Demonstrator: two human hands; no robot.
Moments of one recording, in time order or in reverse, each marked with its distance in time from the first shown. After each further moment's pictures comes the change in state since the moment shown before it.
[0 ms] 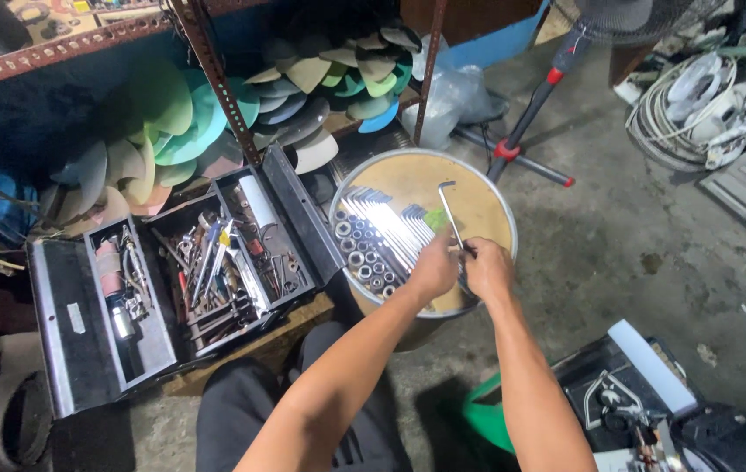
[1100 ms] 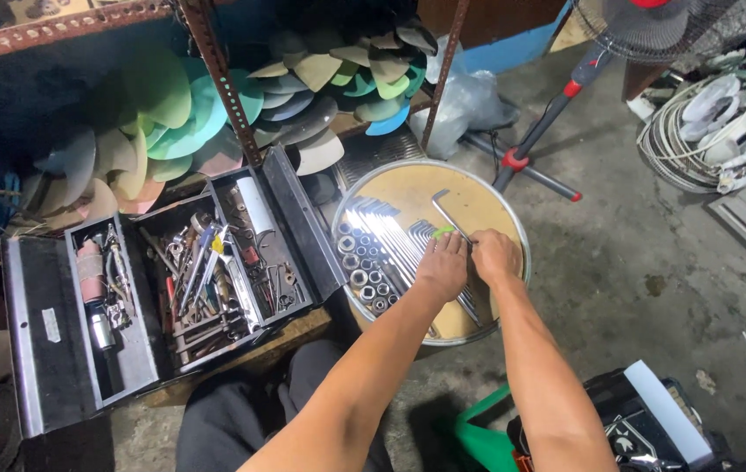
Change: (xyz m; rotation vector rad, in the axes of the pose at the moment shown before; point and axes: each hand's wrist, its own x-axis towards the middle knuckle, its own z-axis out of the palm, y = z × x) left_hand 0.071 -0.043 0.026 0.888 -0.204 0.057; right_hand 0.116 0.031 0.043 -0.398 -0.171 -0.009
